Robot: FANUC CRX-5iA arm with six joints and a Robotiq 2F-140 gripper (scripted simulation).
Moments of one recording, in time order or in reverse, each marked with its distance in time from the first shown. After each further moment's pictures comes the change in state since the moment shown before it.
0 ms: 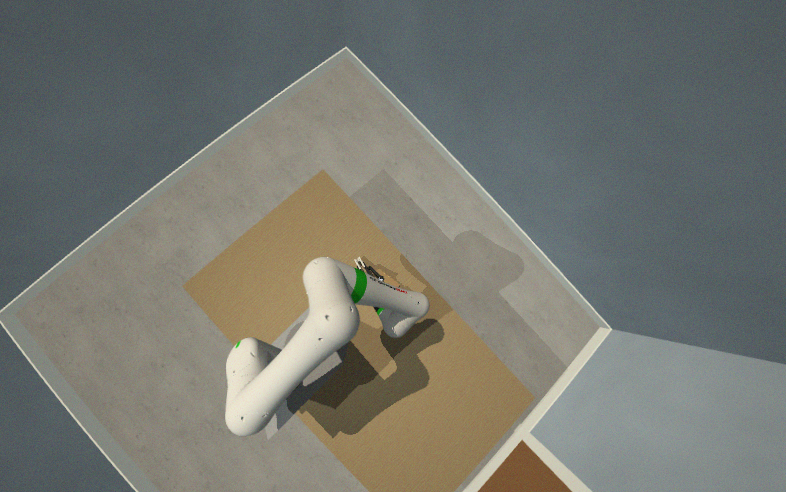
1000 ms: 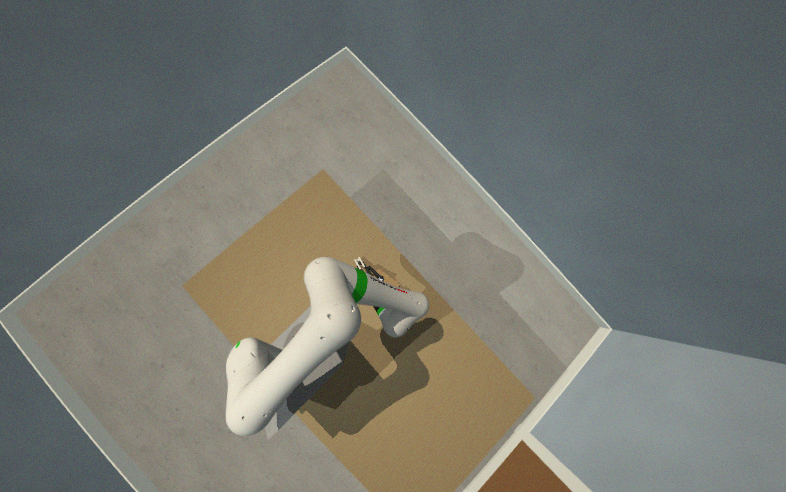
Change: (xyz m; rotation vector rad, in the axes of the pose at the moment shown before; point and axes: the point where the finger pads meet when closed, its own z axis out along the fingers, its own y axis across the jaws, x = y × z) arm 0.006 0.000 0.003 0.000 0.000 0.000
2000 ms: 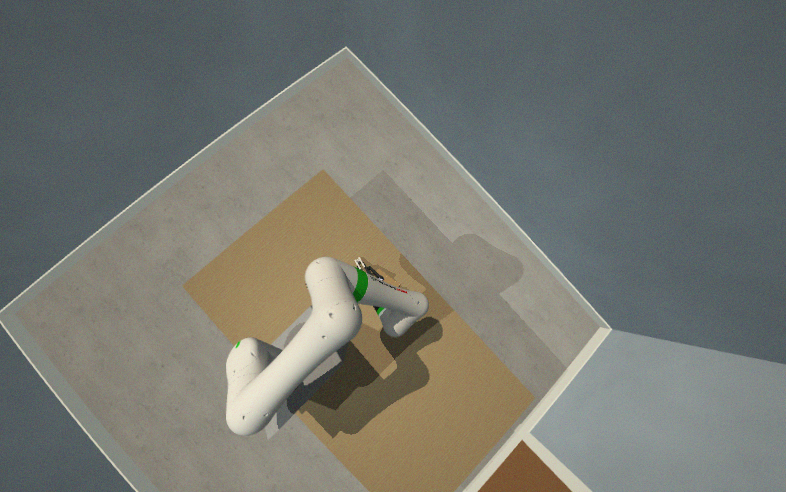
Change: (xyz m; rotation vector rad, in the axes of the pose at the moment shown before) arm 0.005 0.000 0.003 0.000 0.000 0.000
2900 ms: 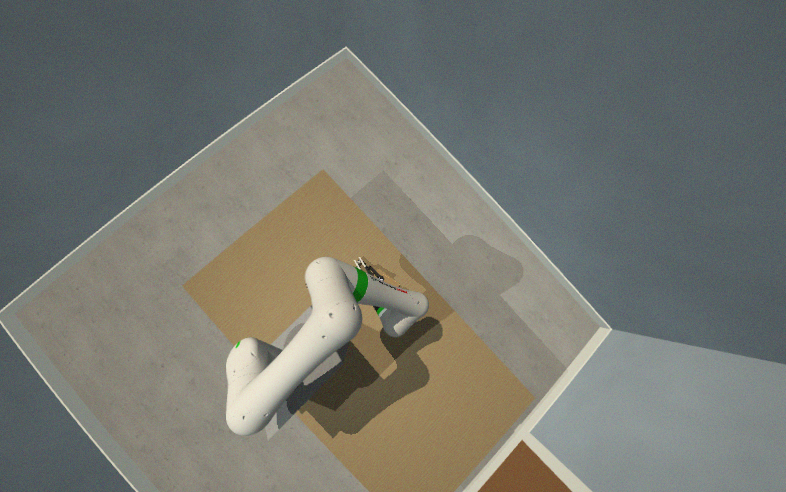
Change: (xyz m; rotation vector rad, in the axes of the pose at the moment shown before) arm 0.000 0.000 0.000 0.000 0.000 0.000
